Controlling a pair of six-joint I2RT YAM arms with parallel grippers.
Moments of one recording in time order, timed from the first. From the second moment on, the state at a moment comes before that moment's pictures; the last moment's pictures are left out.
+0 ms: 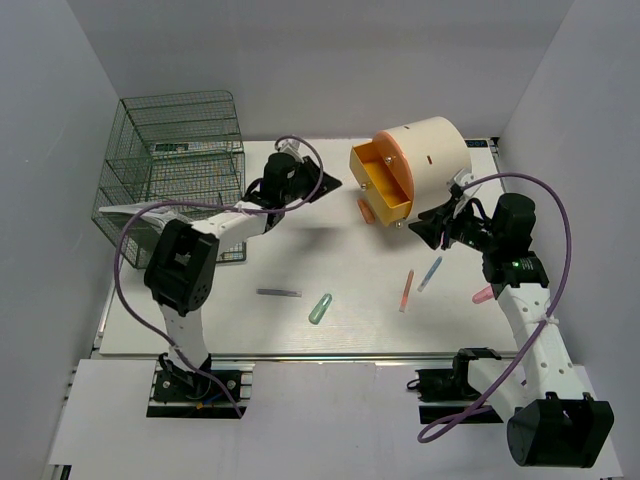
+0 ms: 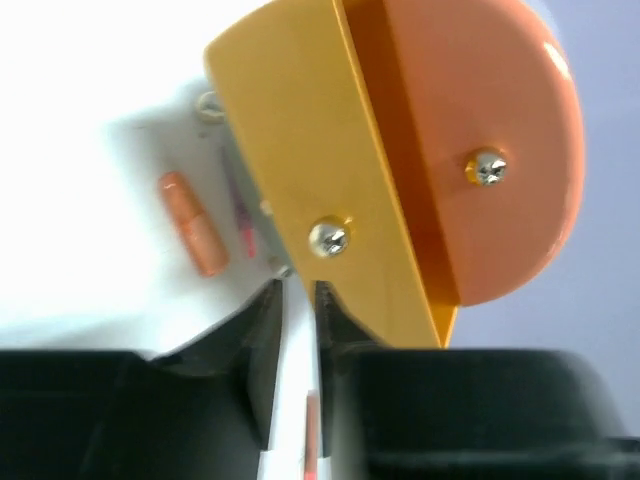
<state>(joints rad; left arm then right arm) -0.50 1.92 1.29 0.35 0.27 -0.95 0.02 0.91 0.80 -0.19 -0.84 -0.19</state>
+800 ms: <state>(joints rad) -0.62 2.15 1.46 0.03 0.18 -0.90 0.02 0.92 0.80 -0.19 -0.80 -0.22</state>
